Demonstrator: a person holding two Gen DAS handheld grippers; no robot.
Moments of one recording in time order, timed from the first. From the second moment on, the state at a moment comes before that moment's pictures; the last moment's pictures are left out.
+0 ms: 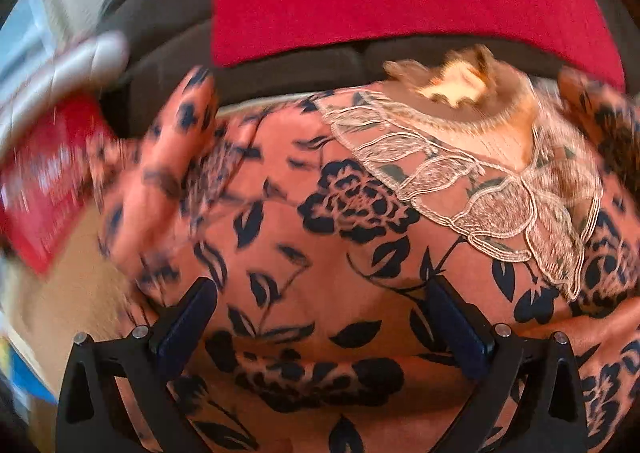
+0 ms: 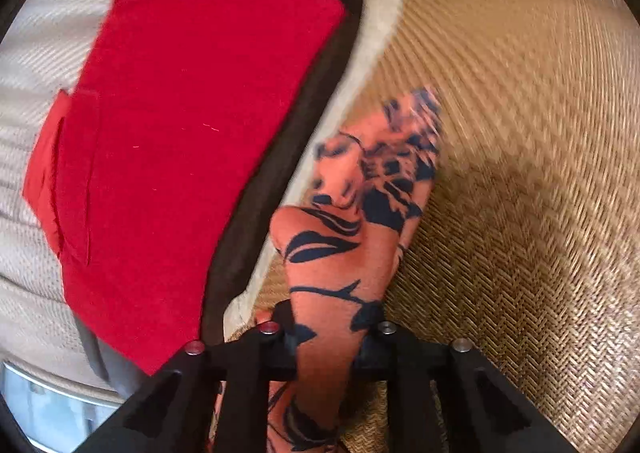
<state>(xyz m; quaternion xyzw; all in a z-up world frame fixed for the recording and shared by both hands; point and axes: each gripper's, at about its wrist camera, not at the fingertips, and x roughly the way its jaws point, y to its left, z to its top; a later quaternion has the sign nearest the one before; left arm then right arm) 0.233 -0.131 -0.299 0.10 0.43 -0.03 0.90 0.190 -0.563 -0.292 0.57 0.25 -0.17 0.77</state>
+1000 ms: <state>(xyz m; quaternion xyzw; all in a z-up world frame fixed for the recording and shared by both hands) 0.241 -0.019 -0.204 -0.07 0.33 0.03 0.94 0.261 -0.323 -0.185 0.34 0.30 0.13 0.88</state>
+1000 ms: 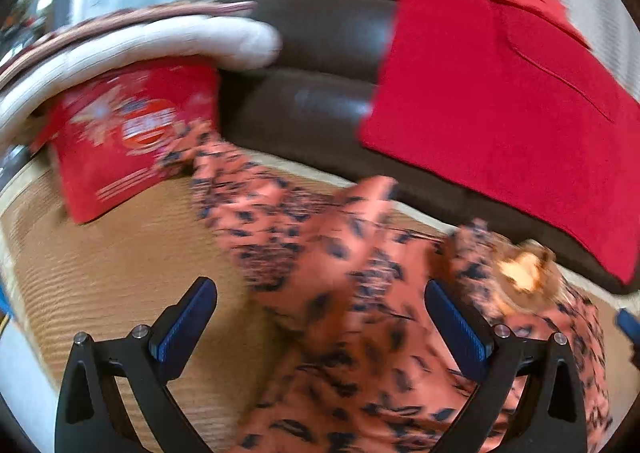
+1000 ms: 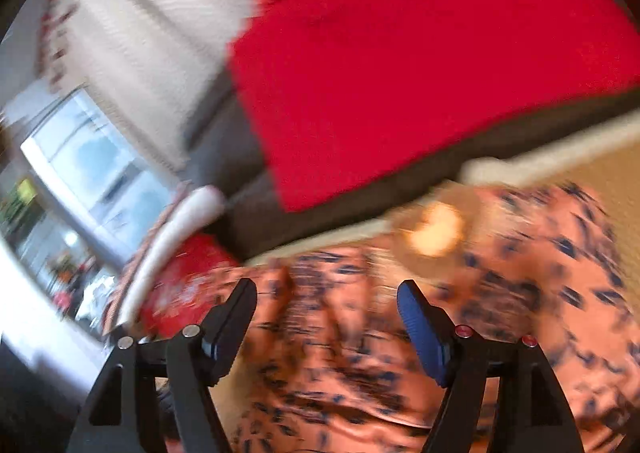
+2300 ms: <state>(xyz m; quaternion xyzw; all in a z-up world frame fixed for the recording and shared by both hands) 0.311 -0.066 -0.209 0.01 0.38 -0.11 0.92 0.307 -0.453 -0.240 0.18 0.36 -0.15 0.90</state>
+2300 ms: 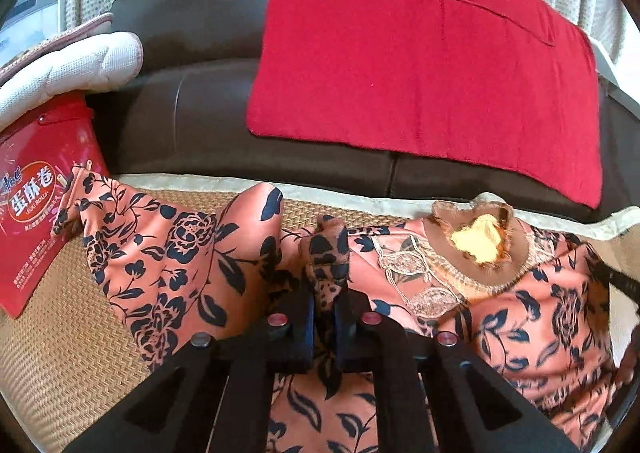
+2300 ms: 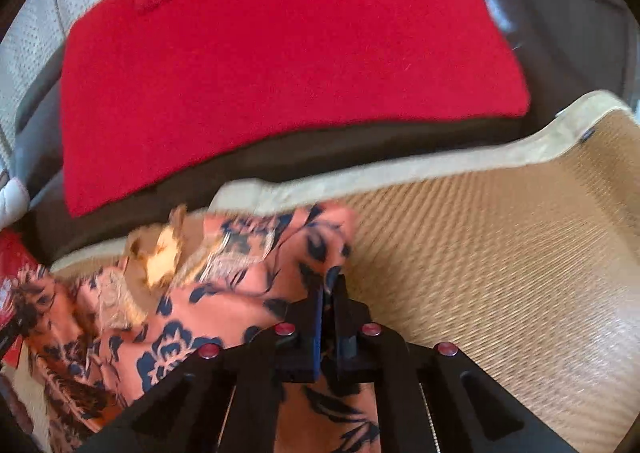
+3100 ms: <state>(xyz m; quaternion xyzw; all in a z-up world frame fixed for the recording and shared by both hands) 0.297 0.119 -0.212 -0.18 0.37 0.05 0.91 0.304 -0.335 -0.219 0.24 0.37 0.12 0.89</state>
